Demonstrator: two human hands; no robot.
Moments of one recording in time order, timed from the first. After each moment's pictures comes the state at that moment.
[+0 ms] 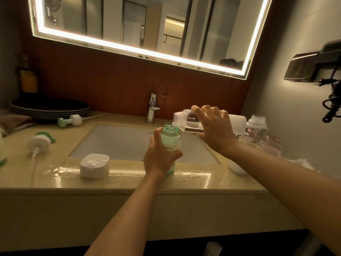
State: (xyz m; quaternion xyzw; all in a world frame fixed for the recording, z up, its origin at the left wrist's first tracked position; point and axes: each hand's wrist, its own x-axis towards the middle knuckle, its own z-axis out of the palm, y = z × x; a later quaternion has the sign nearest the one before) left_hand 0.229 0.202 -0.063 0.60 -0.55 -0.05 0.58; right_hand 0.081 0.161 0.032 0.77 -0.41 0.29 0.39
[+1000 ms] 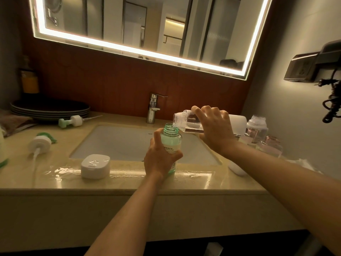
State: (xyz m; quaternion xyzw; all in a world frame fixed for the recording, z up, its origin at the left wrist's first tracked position) left_hand 0.228 0.203 -0.063 0.61 -0.55 -0.05 0.57; right_hand 0.081 0.160 0.031 0.77 -0.41 0.28 0.39
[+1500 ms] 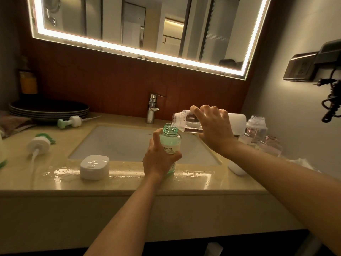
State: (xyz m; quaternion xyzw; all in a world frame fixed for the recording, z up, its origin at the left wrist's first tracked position) left_hand 0.231 0.205 -0.065 0.61 -0.55 -0.04 0.57; right_hand 0.082 0.164 0.034 0.77 -0.41 0.28 0.39
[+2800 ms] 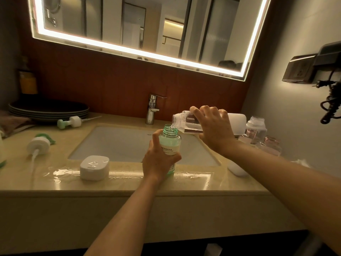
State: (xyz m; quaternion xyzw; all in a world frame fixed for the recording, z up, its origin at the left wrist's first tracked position) left_hand 0.233 0.204 -0.069 0.60 -0.56 -0.05 0.57; right_hand 0.082 0.161 0.035 0.76 -0.38 0.30 0.43
